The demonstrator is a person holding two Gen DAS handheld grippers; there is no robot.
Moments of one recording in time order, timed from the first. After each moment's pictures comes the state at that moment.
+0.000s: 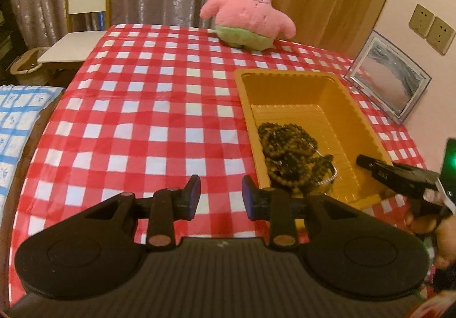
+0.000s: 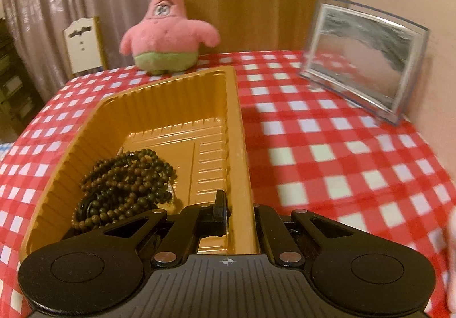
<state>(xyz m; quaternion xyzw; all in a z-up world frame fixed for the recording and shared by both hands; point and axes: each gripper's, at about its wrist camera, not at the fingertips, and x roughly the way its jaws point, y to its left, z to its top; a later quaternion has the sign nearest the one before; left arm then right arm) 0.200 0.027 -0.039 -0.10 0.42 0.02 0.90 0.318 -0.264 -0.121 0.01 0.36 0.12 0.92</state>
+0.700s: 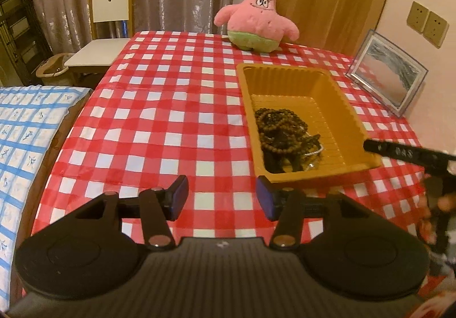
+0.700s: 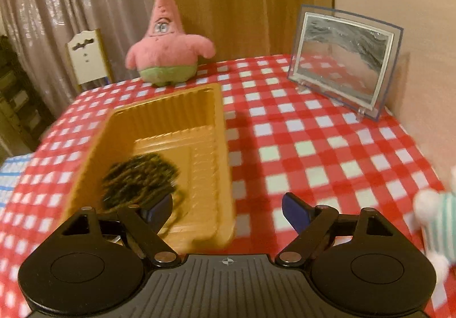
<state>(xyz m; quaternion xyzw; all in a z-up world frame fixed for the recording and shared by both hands) 0.126 -0.008 -0.011 -0.09 0.40 0.06 0.91 0.269 -0.298 -0.078 0.05 0.37 0.13 0.92</state>
